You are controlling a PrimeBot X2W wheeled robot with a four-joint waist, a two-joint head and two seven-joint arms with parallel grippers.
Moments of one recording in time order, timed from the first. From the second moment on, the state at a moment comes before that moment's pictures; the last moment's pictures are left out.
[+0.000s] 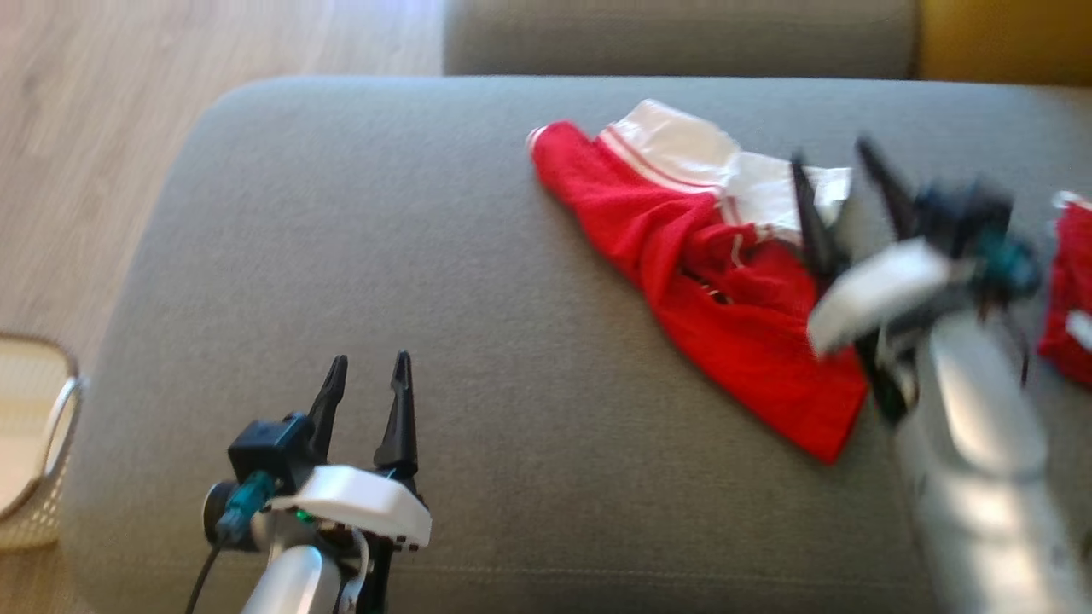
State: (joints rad) left arm -0.08 0.05 -0.31 0.26 -0.33 0.07 -0.25; right arm -0.58 -0.07 -0.02 0.65 0.06 0.13 -0.25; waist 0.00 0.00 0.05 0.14
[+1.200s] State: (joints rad) left arm -0.05 0.05 -0.31 0.25 -0.30 0.04 -0.25; right arm -0.41 -0.05 -0.17 0.47 0.05 0.13 -0.13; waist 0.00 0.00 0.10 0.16
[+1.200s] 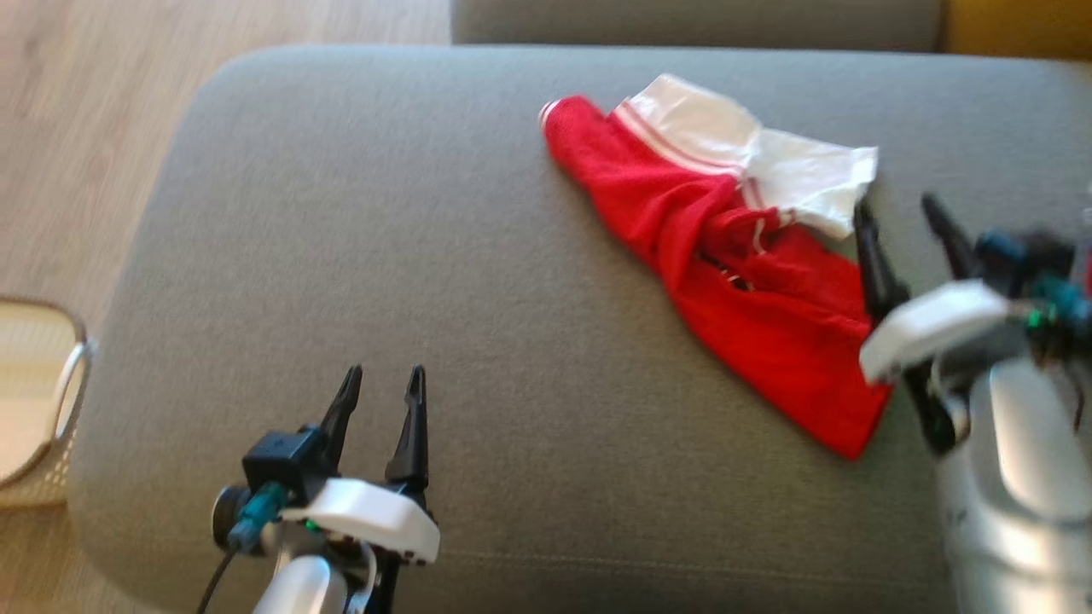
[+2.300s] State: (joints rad) left arm -0.20 0.04 -0.41 0.25 -0.36 0.04 -0.25; right arm -1.02 -0.12 -0.61 1.12 -0.30 0.13 0.05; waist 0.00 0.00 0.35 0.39
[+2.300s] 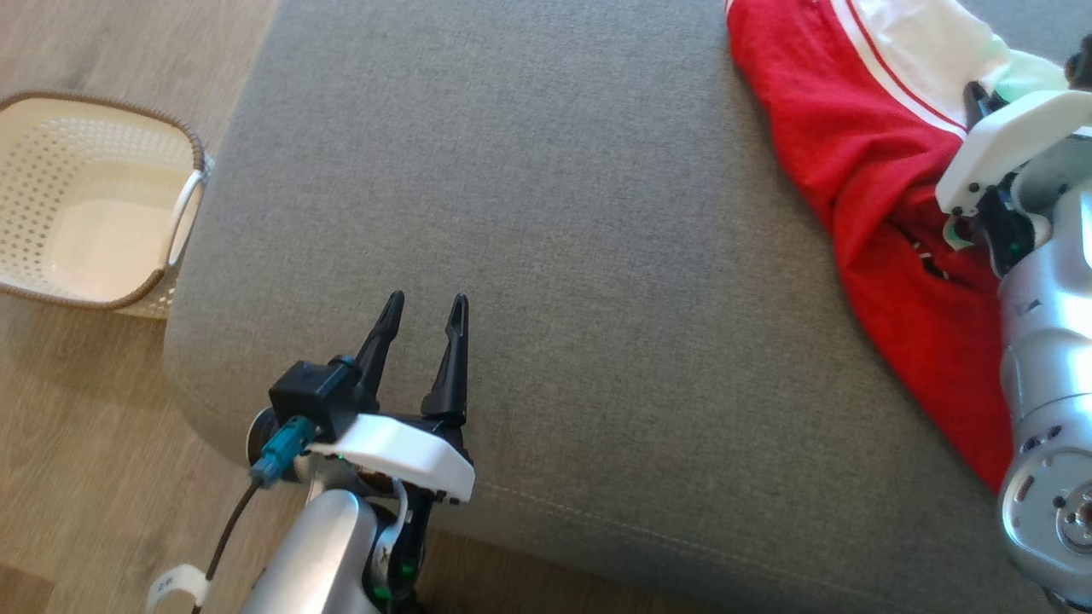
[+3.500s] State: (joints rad) left arm -0.12 0.04 -0.38 0.28 -0.35 0.05 -0.25; right arm -0.73 -0.07 0.72 0.82 0.42 0.13 -0.03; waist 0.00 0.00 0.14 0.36
